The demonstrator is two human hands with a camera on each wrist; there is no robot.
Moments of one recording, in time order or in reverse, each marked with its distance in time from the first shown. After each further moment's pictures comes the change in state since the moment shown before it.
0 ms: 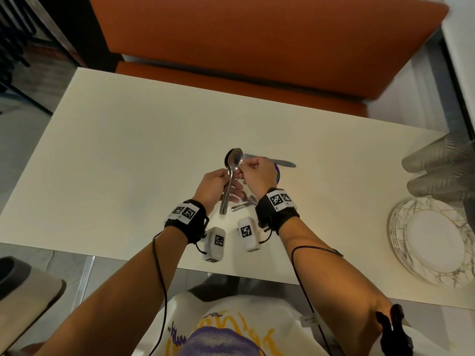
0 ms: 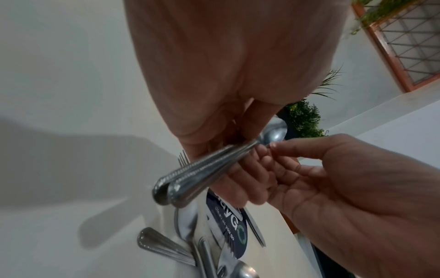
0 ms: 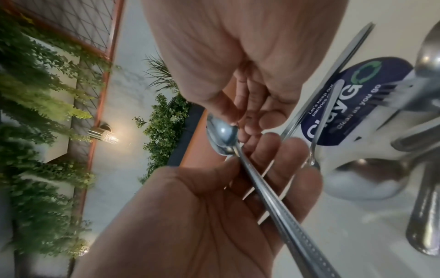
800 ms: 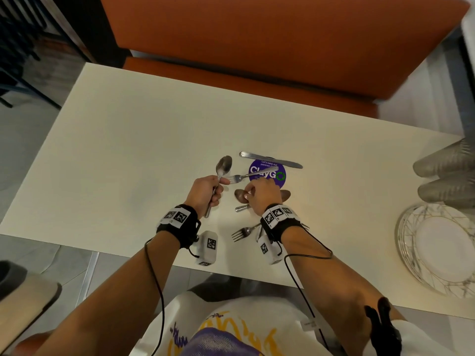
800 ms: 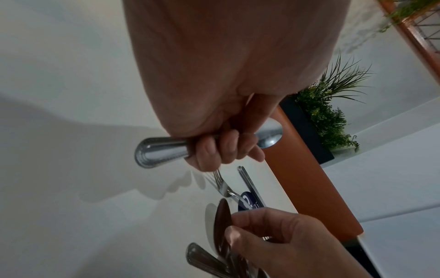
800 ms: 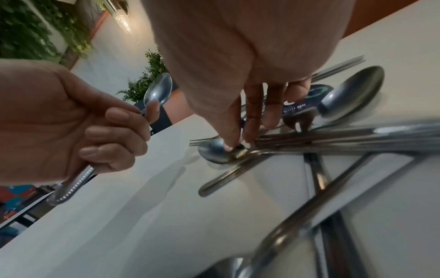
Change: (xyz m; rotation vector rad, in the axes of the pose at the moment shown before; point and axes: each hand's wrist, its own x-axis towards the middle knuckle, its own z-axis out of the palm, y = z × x) left_hand 0.009 -0.023 -0.034 -0.052 0.119 -0.104; right_hand 0.005 0.061 -0.001 -0.916 -0.258 -0.240
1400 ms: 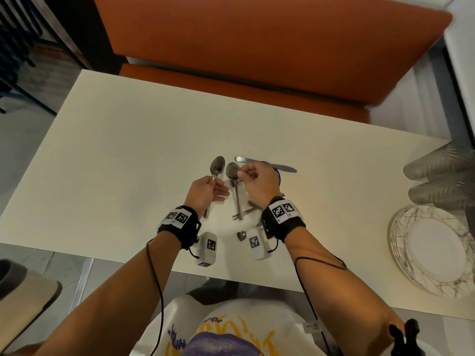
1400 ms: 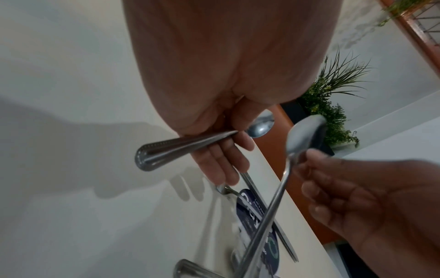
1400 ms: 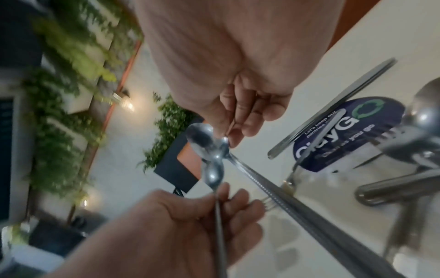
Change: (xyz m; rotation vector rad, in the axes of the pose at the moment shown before) left_hand 0.009 0.001 0.011 0.059 0.057 0.092; right_hand -0.010 -0.025 -0.056 0.759 0.209 0.025
